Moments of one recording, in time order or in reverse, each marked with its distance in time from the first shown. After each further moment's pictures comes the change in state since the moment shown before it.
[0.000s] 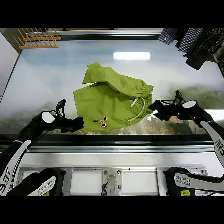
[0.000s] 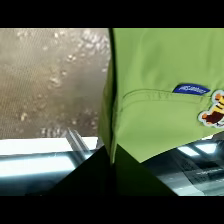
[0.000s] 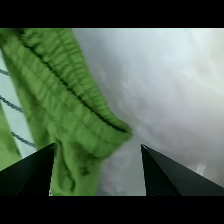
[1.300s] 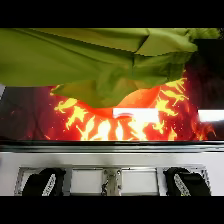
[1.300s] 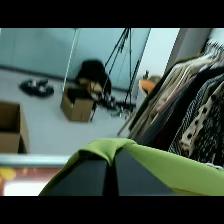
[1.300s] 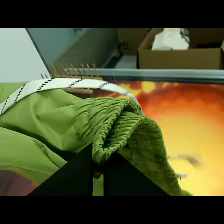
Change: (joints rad) left arm 0.162 0.570 1.016 0.027 0.044 0.002; right arm 0.073 0.770 0.606 -0.089 0.226 -0.129
